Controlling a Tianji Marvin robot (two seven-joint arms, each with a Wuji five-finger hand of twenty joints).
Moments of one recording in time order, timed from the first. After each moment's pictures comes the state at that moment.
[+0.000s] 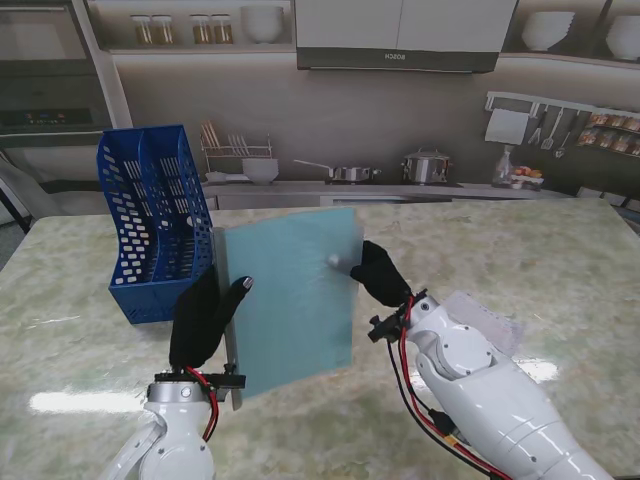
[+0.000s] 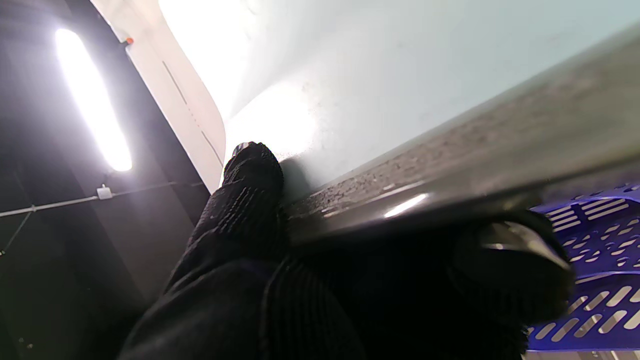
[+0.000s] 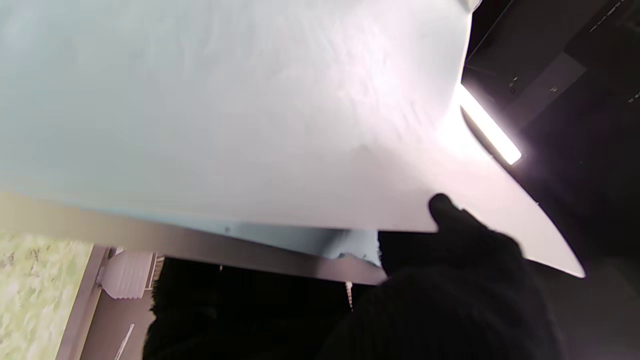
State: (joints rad) left arm 1.85 -1.24 -1.19 -1.86 0.48 -0.19 0.66; right arm -1.25 -1.21 0.99 -1.22 0.51 -0.56 0.29; left_hand 1.13 -0.13 -0.04 -0.03 0.57 0.31 1.23 1.28 1.01 0.24 1.20 0.62 1.00 0.36 1.25 0.57 1.05 0.32 1.86 0.40; right_hand 0.88 -0.34 0.66 -0.24 0.68 0.04 0.91 0.64 1.00 0.17 0.93 0.87 0.97 0.14 1.14 0.83 0.38 0.15 1.46 0.66
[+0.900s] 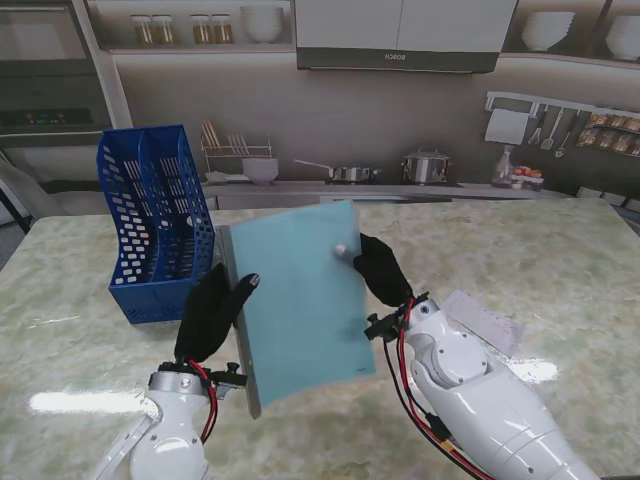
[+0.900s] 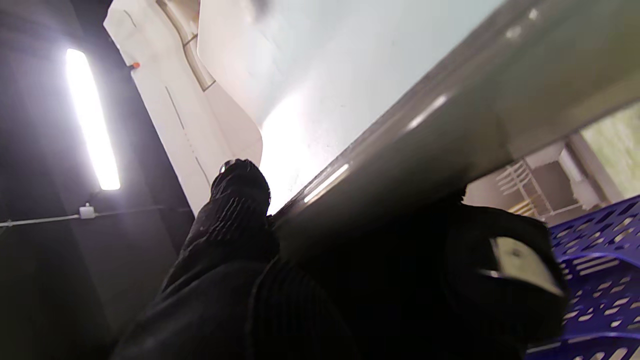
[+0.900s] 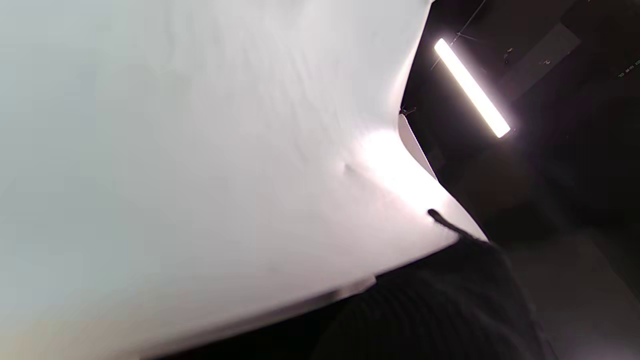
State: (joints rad) left arm 1.84 -1.23 -1.22 -1.87 0.38 -0.20 0.49; right arm -1.29 -1.22 1.00 -1.27 0.48 -0.57 0.17; left_hand 1.08 -0.04 -0.07 -0.01 0.48 0.39 1.11 0.66 1.02 0.23 1.20 0.65 1.02 0.34 1.34 0.49 1.06 0.30 1.91 0.42; right_hand 0.91 -0.24 0.61 -0.23 0.65 0.19 0.93 0.86 0.96 0.21 1.08 0.99 1.12 0.10 1.57 1.05 0.57 0.15 1.63 0.77
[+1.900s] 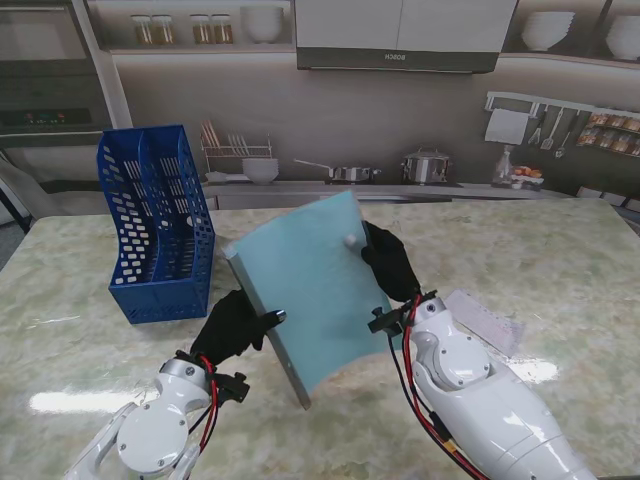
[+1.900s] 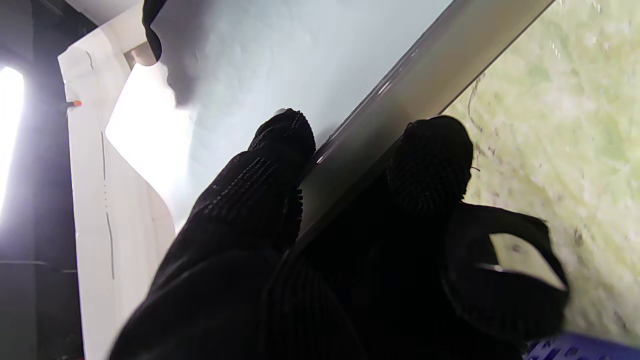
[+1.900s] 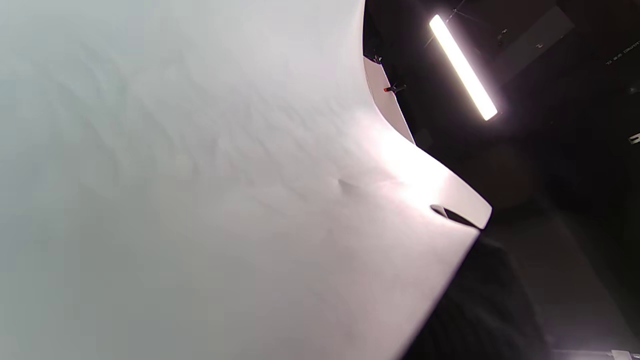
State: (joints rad) left arm 1.79 -1.19 -1.23 -1.85 0.09 -0.06 0.15; right arm -1.32 -1.22 1.03 -1.33 0.43 -0.59 0.07; left_hand 1.13 -0.43 0.26 0.01 0.60 0.40 1.00 0.39 1.00 0.34 0.94 0.52 1.03 0.33 1.31 0.51 1.06 0.30 1.90 0.41; right_hand 0.89 -0.24 0.61 -0.23 0.66 0.15 0.94 0.92 0.98 0.20 1.08 1.01 1.18 0.06 1.58 1.05 0.65 0.14 1.63 0.75
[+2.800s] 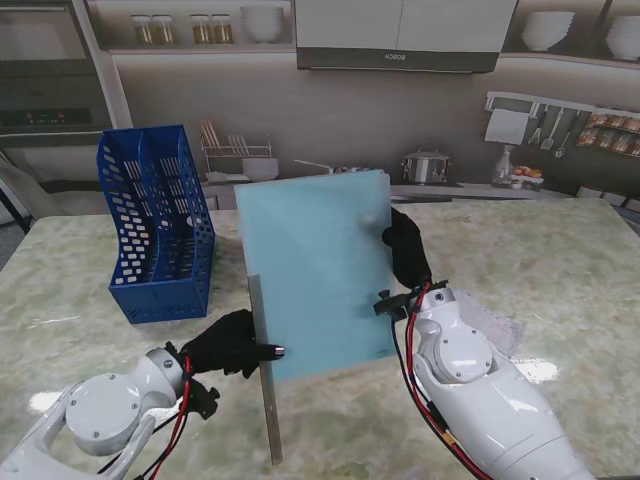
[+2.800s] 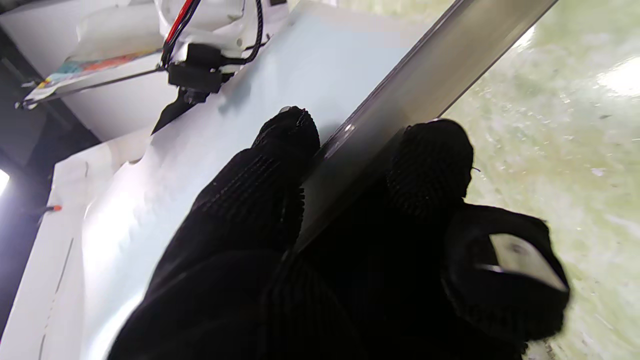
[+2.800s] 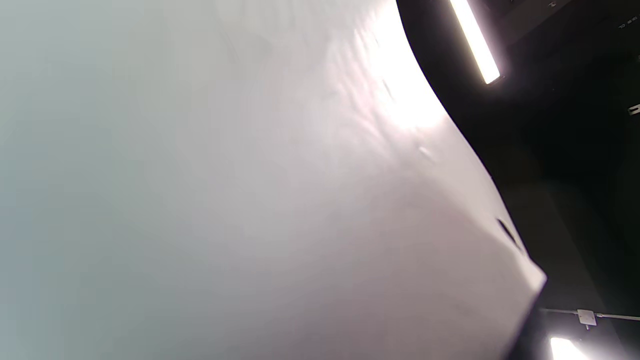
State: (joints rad) left arm 1.77 -1.08 -1.35 -1.85 -0.05 0.00 -0.38; right arm -1.34 -1.25 1.09 -1.39 0.37 -0.54 -0.07; left_hand 1.13 -0.45 0.30 0.01 0.60 0.40 1.00 0.39 1.00 0.35 0.94 0.52 1.04 0.33 1.33 0.52 1.07 0.30 1.90 0.41; right_hand 0.87 -0.24 0.61 -0.23 0.67 0.09 0.94 0.92 0.99 0.20 1.08 1.02 1.19 0.06 1.57 1.04 0.67 0.13 1.63 0.72
